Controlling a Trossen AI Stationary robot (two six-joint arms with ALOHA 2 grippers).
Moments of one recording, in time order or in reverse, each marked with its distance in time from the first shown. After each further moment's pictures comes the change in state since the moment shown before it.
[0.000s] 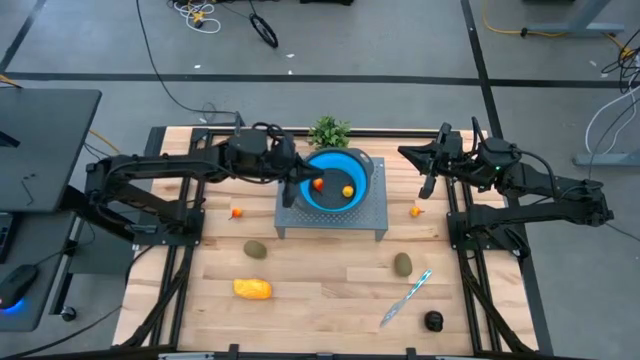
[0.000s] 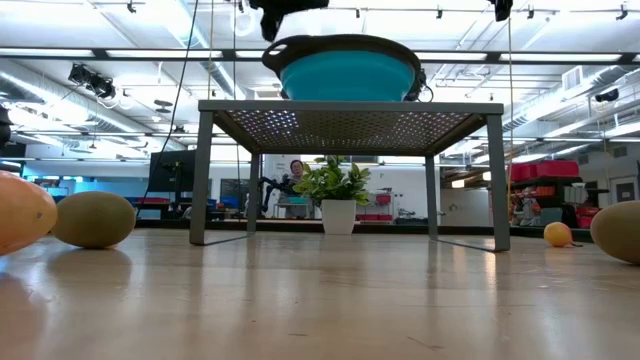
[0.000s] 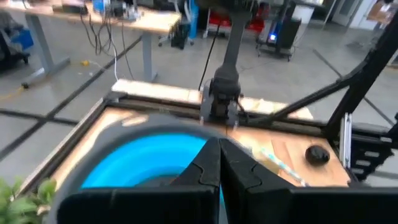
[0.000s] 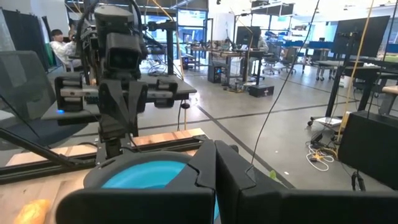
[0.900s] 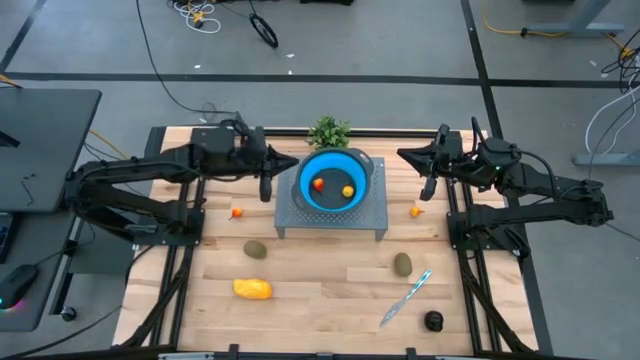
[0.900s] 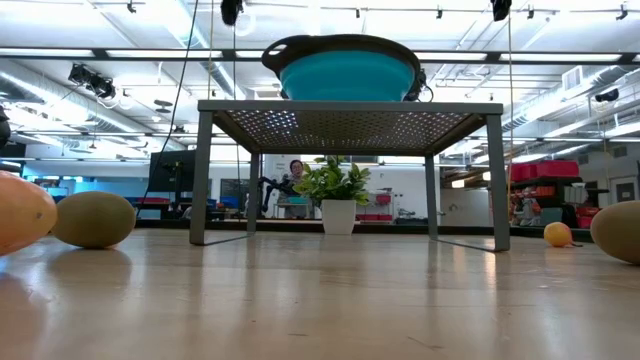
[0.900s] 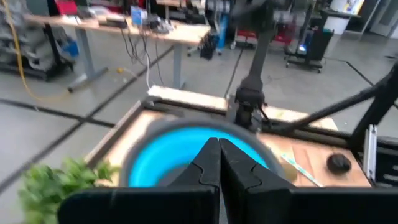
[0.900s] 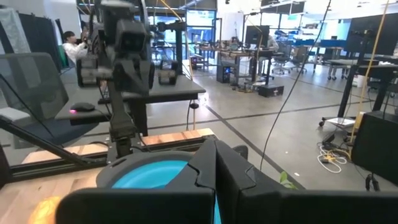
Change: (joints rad) left arm -0.004 -0.216 -0.076 -0.110 -0.138 -0.007; right arm 0.000 0.000 0.000 -0.001 -0.041 0.013
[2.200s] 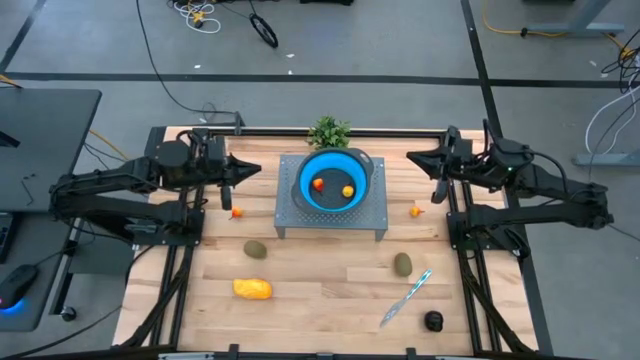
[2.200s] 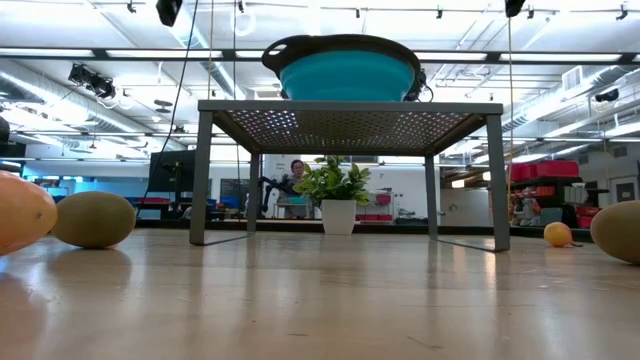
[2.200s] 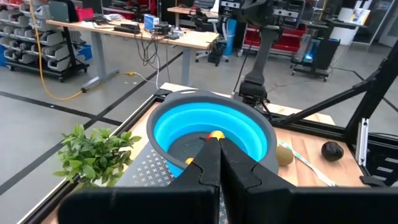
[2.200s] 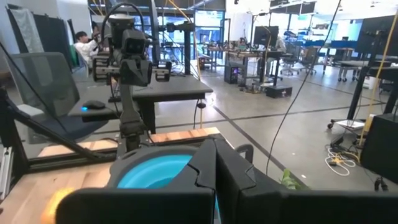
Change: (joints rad) left arm -0.045 -0.374 -0.191 -0.152 -0.093 -0.024; right arm 0.000 -0.087 0.000 -0.088 -0.036 -0.003
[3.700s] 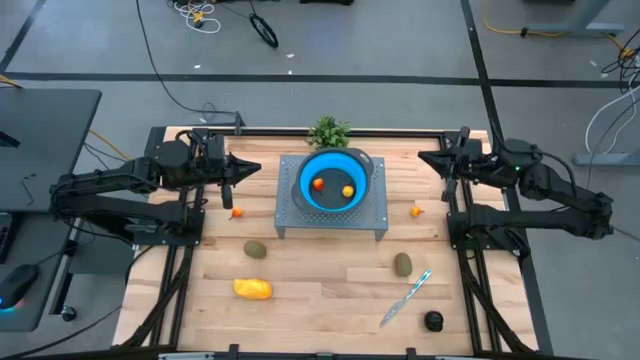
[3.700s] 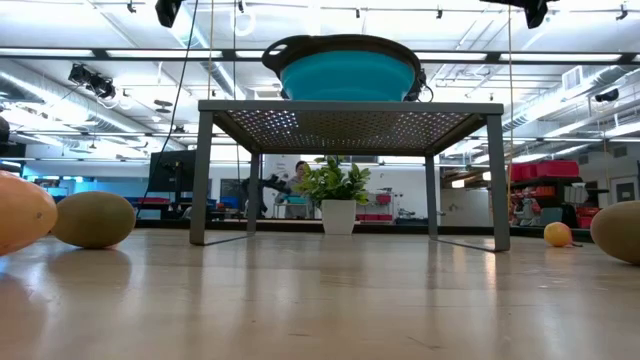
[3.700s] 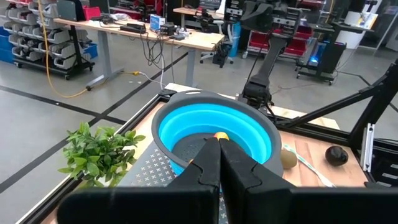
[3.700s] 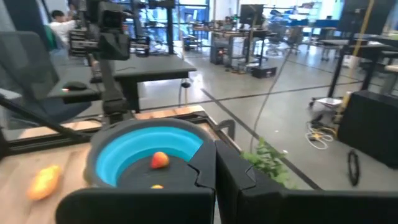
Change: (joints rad) left arm 0.000 0.001 0.000 0.001 -0.023 -0.019; right arm -0.088 -0.090 0.000 -0.184 -0.017 0.010
